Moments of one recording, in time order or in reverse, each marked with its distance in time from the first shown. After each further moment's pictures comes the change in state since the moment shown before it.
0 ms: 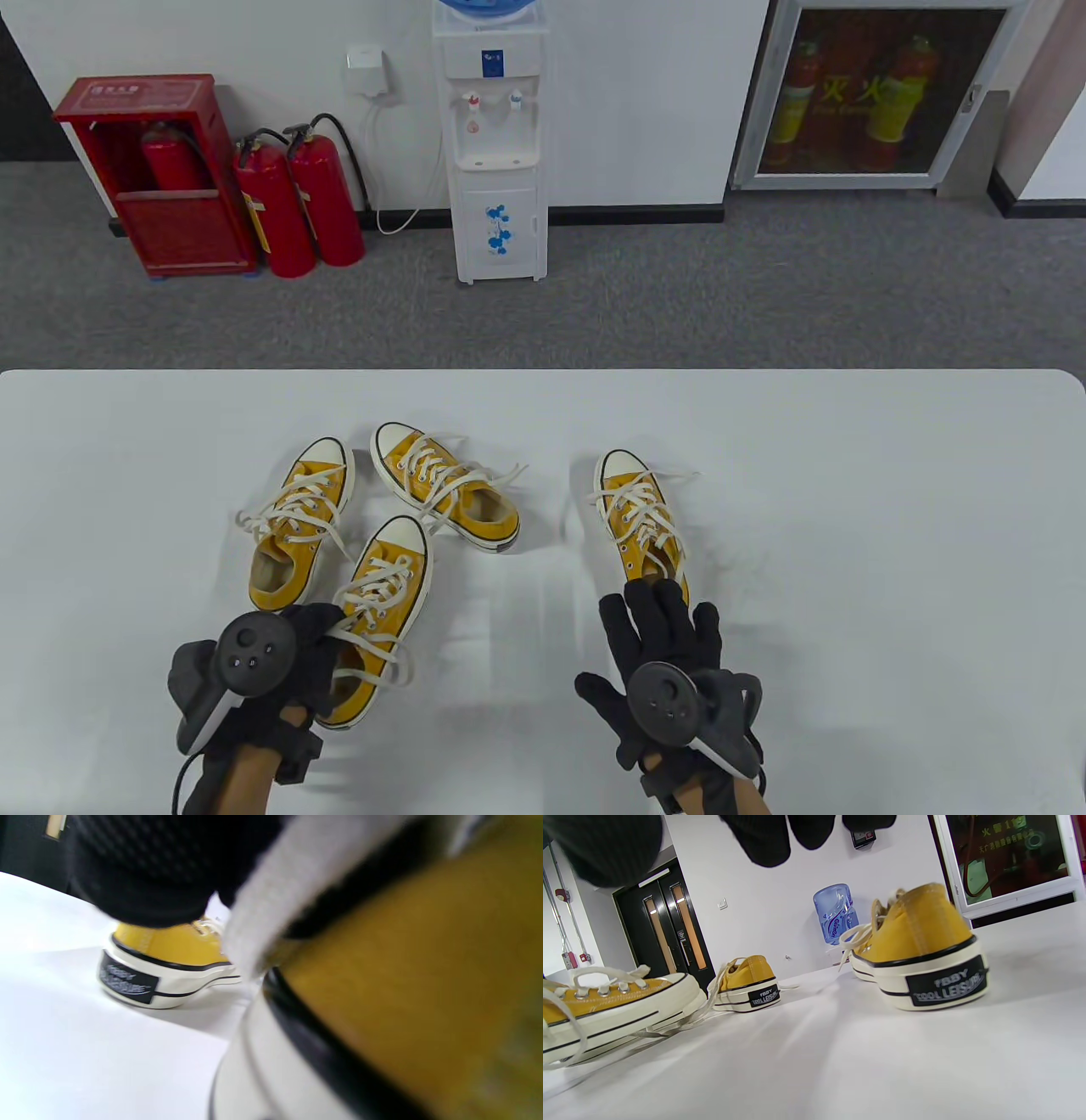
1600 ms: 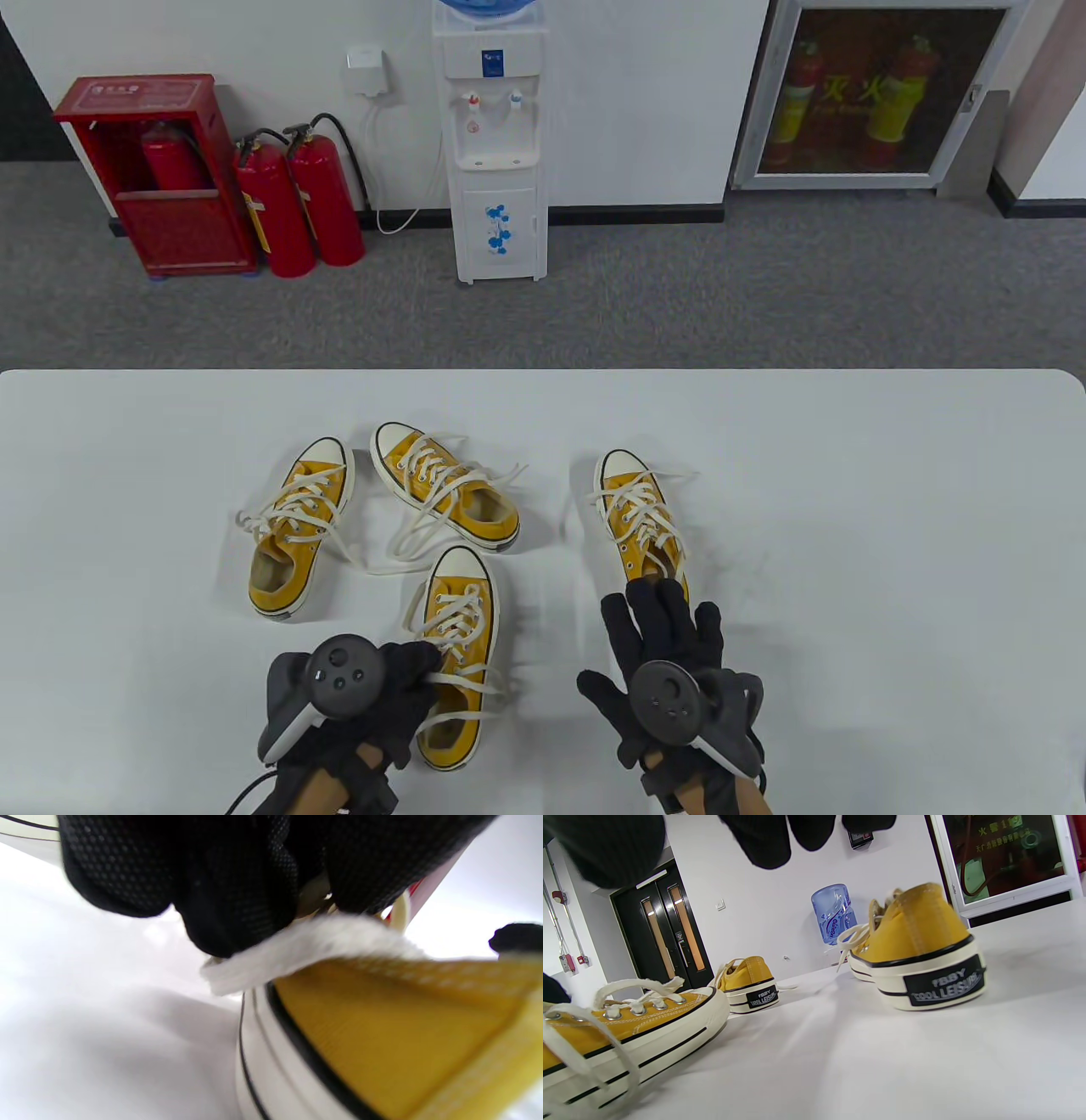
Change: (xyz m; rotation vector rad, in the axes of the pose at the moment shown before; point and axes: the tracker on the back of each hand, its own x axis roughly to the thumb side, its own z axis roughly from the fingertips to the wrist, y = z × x) left_hand 0.057 -0.051 0.015 -0.326 -0.154 0.155; right_hand -0.002 0.001 0.000 0.000 0.008 -0.006
